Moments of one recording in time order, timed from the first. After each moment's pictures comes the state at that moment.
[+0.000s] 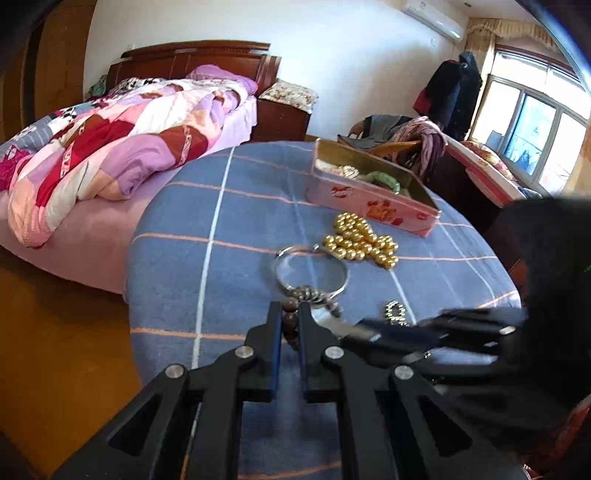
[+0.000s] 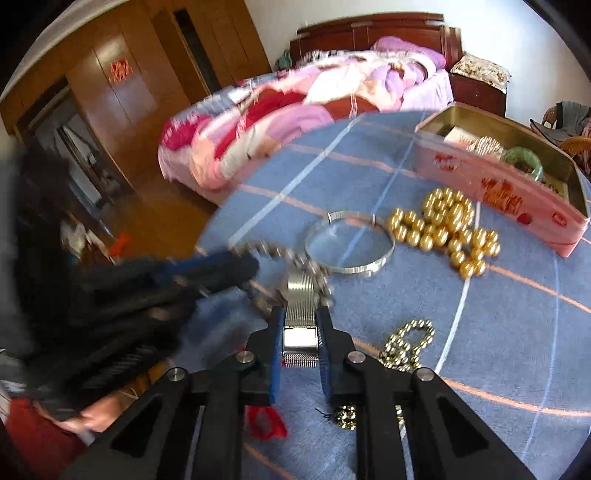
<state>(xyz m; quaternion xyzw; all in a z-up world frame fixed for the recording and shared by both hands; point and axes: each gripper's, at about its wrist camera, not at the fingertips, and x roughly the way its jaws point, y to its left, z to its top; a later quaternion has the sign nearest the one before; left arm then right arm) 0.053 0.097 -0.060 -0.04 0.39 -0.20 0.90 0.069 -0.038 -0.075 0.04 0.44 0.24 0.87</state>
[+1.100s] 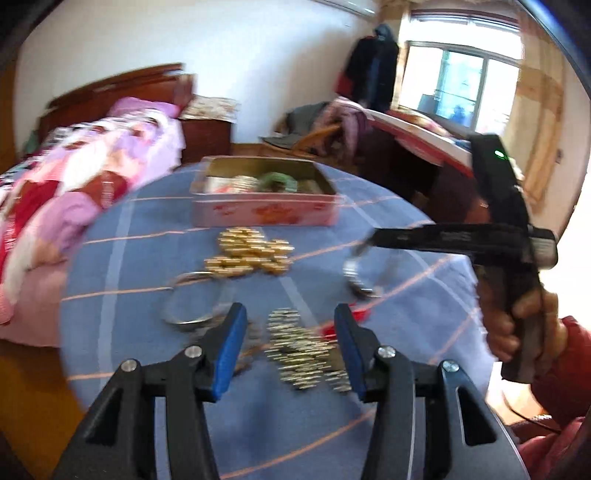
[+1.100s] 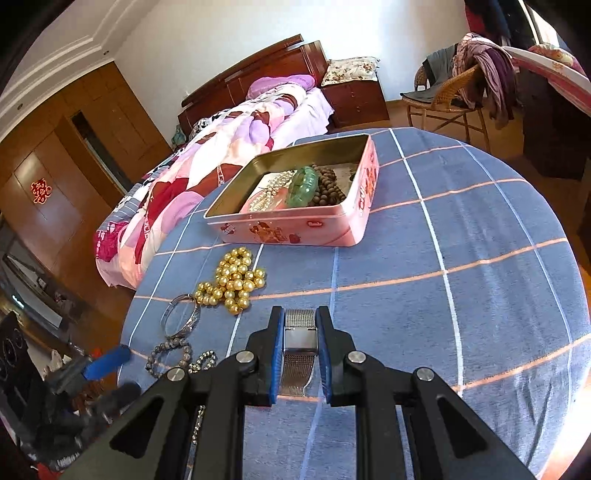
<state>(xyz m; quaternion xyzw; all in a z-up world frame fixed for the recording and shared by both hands) 0.022 0.020 -0.032 0.04 0.35 -0.34 0.87 0.053 -0.209 -0.054 0.18 0.40 0.05 0.90</state>
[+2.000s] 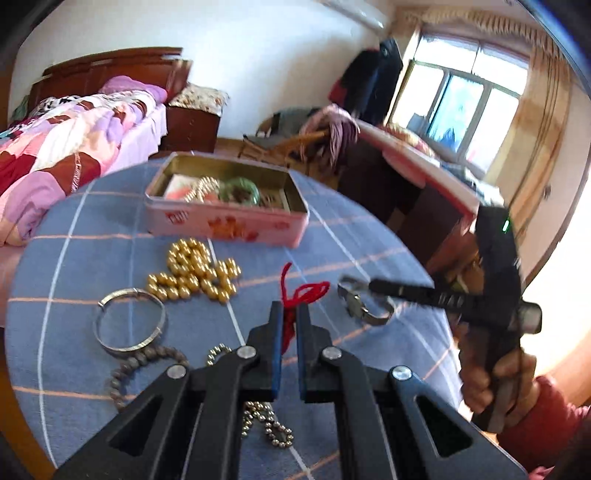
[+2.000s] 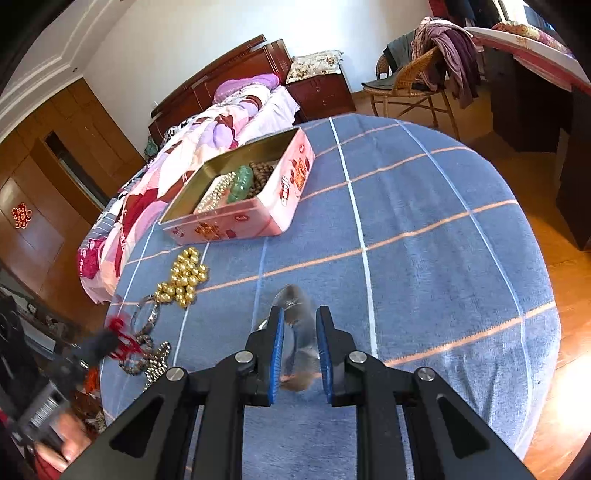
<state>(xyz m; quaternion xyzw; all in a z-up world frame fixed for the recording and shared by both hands) 0.031 -0.005 -0.019 -0.04 0.36 -0.36 0.86 0.034 -0.259 -0.071 0.21 0.41 0.00 0.89</state>
